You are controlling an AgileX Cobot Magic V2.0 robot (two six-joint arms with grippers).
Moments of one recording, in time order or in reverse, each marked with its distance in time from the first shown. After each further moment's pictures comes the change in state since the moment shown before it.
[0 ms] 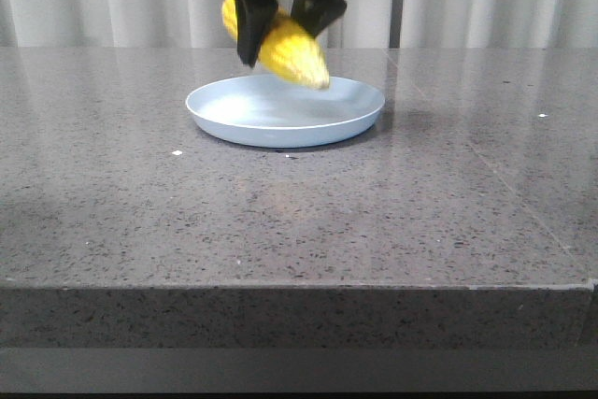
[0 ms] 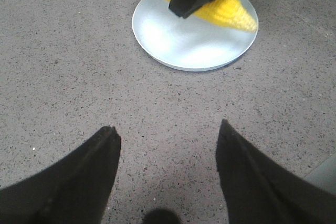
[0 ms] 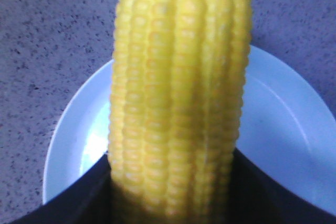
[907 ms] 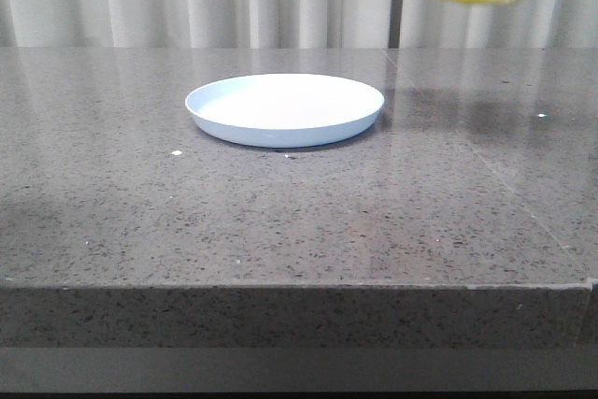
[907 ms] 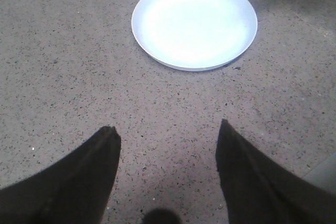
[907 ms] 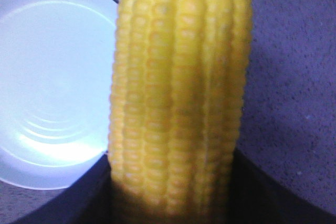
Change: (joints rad) left arm 0.000 0.000 0.000 0.000 0.000 0.000; right arm -0.181 -0.311 0.164 -0.039 0.139 -0.093
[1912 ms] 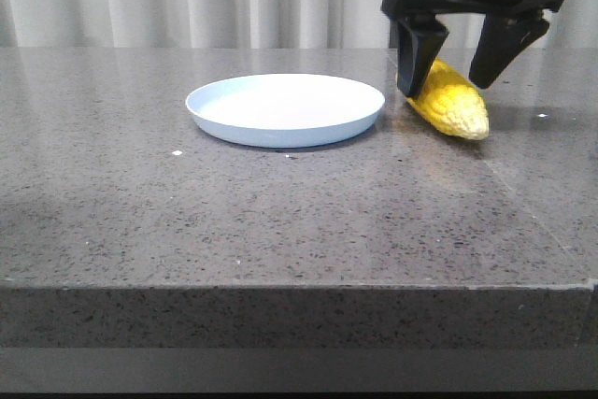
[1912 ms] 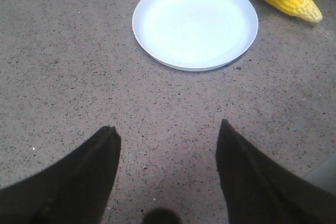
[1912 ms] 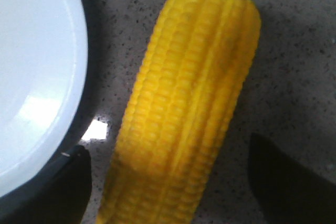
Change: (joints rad) left arm 0.000 0.000 0.000 0.000 0.000 0.000; right arm -0.090 0.104 0.196 0.012 -0.120 -0.002
